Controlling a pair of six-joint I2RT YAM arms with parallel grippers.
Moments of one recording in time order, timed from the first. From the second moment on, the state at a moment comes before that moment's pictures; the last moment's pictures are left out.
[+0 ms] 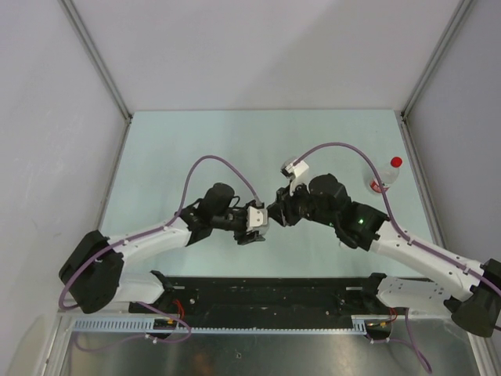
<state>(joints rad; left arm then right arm) -0.76 1.29 0.65 0.02 0.60 0.58 0.92 1.05 0.93 -0.26 -0.07 0.30</state>
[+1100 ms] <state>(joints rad) -0.39 1.07 0.54 0.15 0.42 0.25 1.01 1.64 1.07 -0.46 -0.08 0.41</state>
